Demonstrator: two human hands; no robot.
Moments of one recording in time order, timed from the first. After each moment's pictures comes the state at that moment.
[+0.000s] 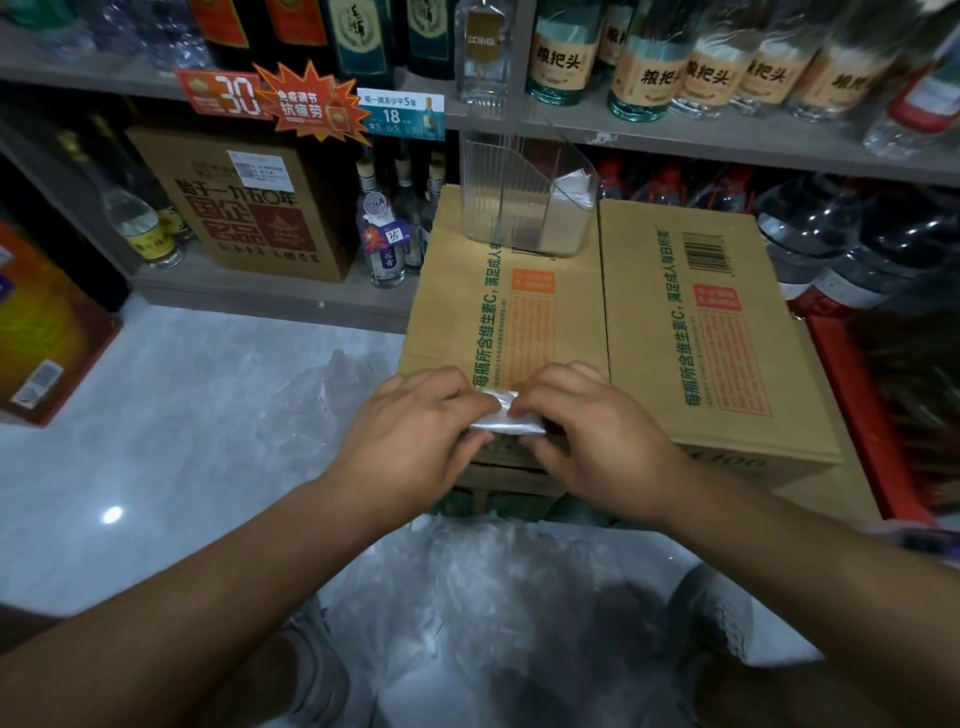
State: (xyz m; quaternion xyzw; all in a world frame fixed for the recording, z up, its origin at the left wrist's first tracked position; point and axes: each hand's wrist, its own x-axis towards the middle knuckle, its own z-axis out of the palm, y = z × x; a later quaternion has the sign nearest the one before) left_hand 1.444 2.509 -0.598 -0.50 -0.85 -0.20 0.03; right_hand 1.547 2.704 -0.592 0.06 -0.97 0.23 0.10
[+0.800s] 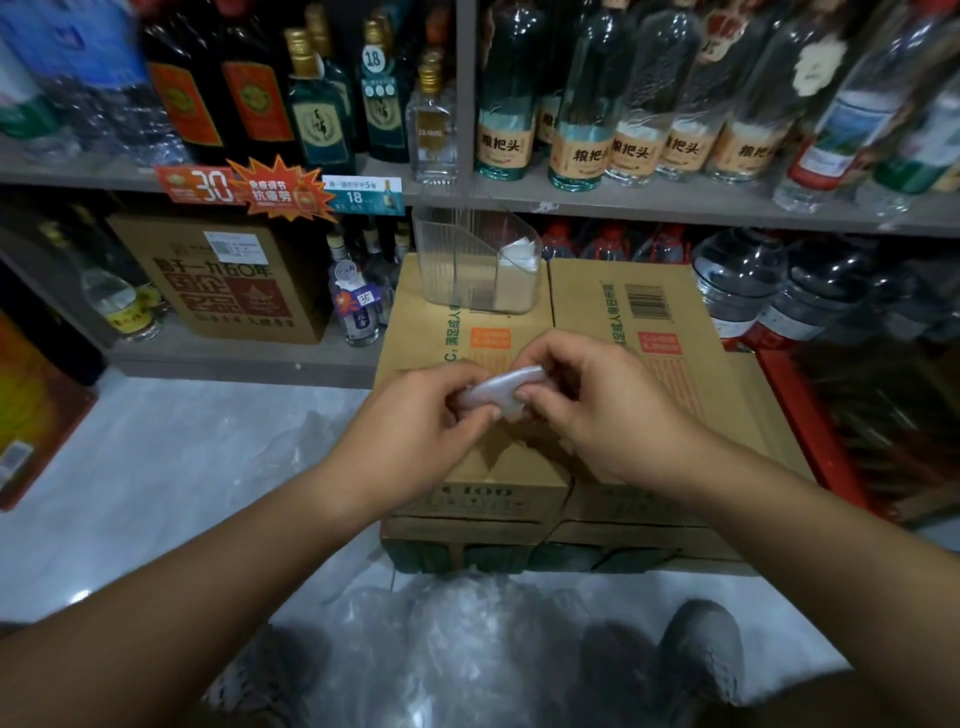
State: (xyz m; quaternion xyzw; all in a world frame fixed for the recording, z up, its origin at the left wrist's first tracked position) left_hand 1.430 2.557 -0.543 -0.43 -0.81 -0.39 -0.08; right_hand 1.537 2.735 -0.515 -0.06 -0.92 0.37 0.13
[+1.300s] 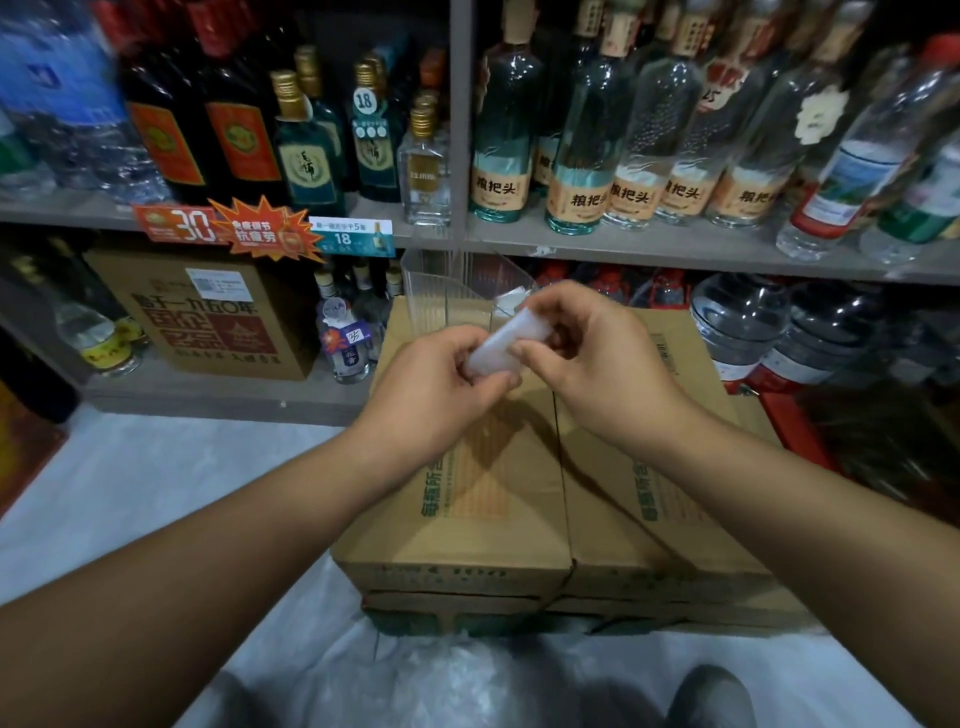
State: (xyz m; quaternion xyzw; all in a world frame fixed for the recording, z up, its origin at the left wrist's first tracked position) left_hand 1.372 2.627 -0.533 -0.35 -0.79 -0.49 -0.10; right_hand 1.466 2.778 -0.504 -0.09 -0.89 0.36 0.25
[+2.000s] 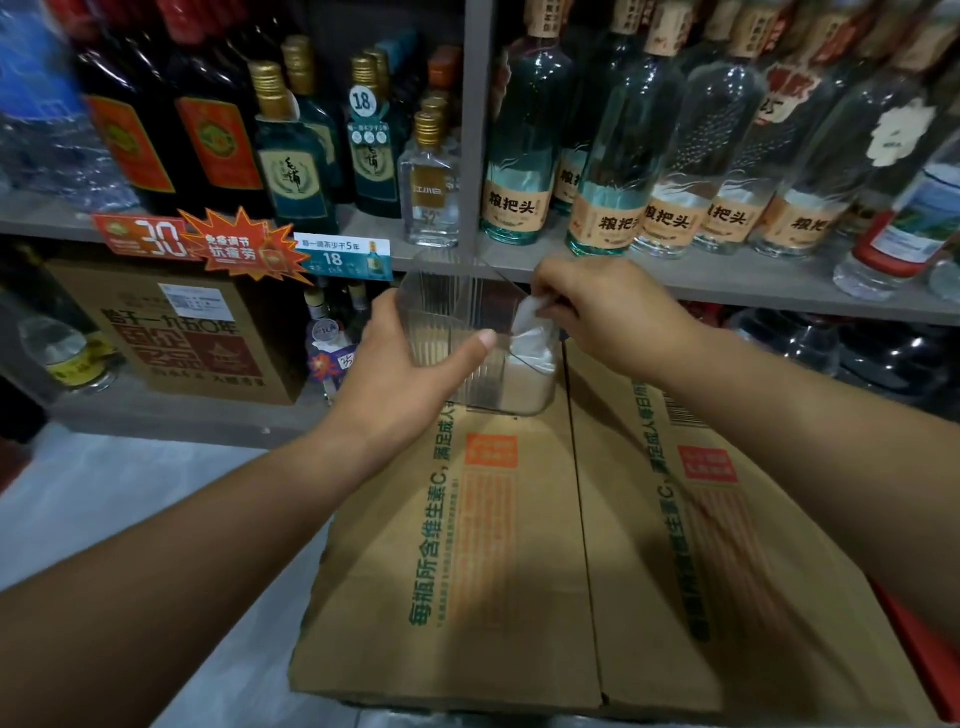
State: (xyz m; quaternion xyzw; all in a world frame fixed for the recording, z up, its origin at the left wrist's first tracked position) left_hand 1.295 2.650 -0.549 -0.23 -0.80 -0.55 -0.09; right_hand 1.363 2.864 -0.498 0.05 -0.98 0.04 0.16
